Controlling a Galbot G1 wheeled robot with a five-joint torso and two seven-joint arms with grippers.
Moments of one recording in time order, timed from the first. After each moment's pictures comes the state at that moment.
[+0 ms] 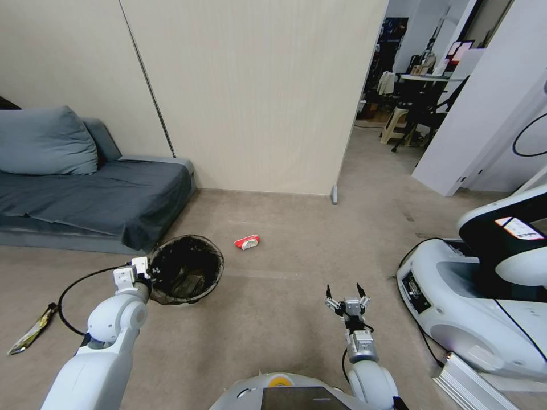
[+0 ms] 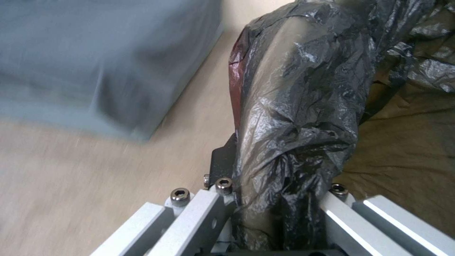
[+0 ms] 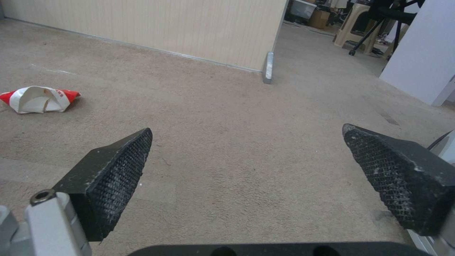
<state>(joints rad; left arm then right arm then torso) 1.40 -1.08 -0.79 -2.23 -0.57 0.74 -0.31 -1.69 1.50 0.50 1.96 -0.16 0.08 0.15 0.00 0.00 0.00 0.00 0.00</state>
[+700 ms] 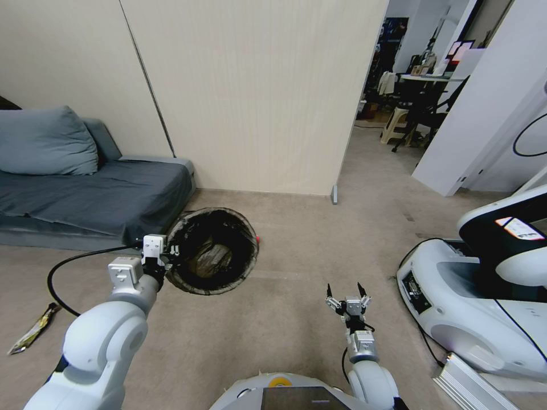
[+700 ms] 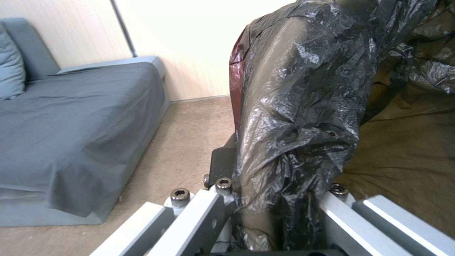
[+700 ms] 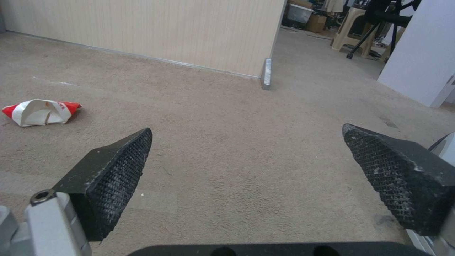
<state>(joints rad) 1.49 -1.10 -0.75 -2.51 -0.50 0.74 -0.21 -1.70 1.50 0.50 1.99 -0.14 0.08 0.16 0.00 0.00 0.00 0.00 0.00</state>
